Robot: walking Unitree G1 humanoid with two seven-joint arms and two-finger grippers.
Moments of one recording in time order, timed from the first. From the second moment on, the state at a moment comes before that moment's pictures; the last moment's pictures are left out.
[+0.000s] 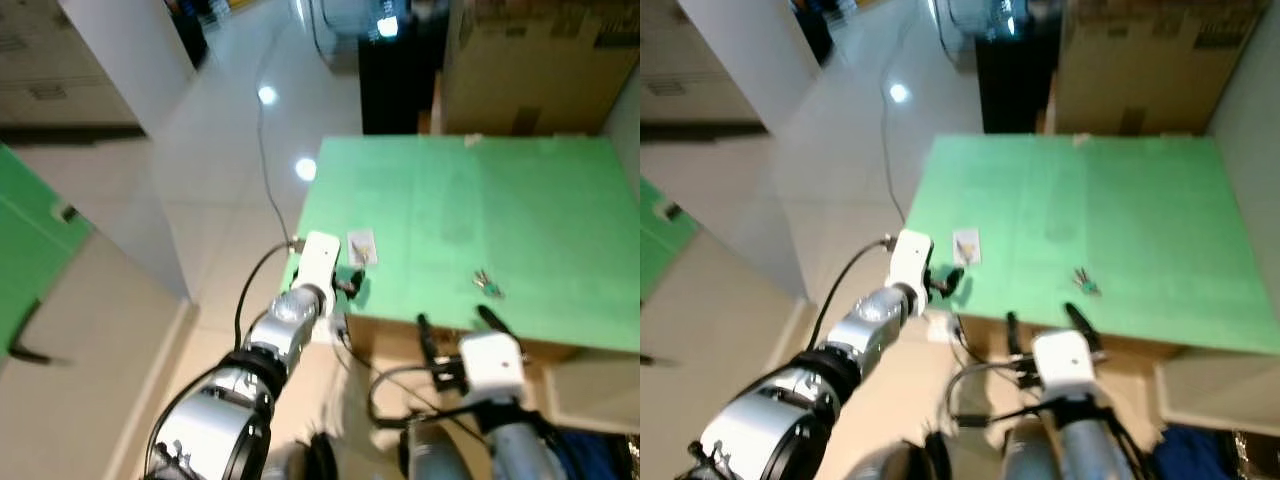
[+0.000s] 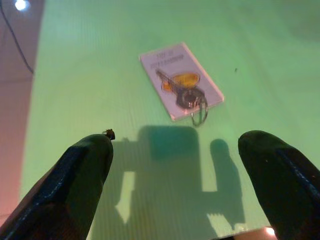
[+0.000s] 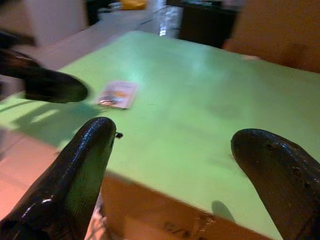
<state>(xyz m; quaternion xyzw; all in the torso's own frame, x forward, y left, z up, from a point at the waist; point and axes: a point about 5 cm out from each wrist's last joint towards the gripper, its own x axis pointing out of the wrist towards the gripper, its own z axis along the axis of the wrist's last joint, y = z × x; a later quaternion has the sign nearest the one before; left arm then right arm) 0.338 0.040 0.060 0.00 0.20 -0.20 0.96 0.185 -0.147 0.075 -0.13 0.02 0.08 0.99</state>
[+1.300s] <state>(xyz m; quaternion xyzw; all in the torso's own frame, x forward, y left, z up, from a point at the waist) 0.358 0.028 0.101 -0.08 0.13 -0.26 0.95 0.166 -0.124 0.080 -0.11 0.05 0.10 0.99</state>
